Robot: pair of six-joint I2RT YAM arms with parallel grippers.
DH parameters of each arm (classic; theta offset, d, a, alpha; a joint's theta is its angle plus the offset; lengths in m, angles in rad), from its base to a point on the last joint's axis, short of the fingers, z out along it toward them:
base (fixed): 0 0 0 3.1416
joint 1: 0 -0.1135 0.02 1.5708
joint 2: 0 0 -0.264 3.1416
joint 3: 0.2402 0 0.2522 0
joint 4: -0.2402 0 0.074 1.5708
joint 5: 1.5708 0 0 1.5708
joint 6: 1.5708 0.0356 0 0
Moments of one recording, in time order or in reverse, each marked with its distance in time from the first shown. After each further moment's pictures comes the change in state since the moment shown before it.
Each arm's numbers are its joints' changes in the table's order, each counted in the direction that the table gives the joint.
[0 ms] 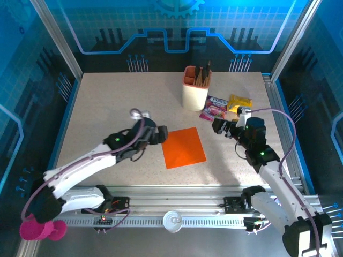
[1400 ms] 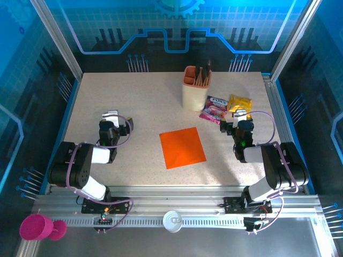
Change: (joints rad) left arm -0.766 0.339 -0.570 1.404 0.269 0.695; right arm 0.123 0.709 -0.194 0.942 0.333 -0.462
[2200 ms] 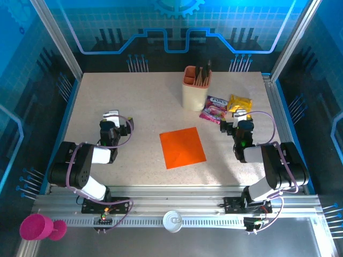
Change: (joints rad) left arm 0.018 0.000 0.000 0.001 -0.033 0.003; right arm 0.000 0.000 0.000 0.000 0.007 0.000
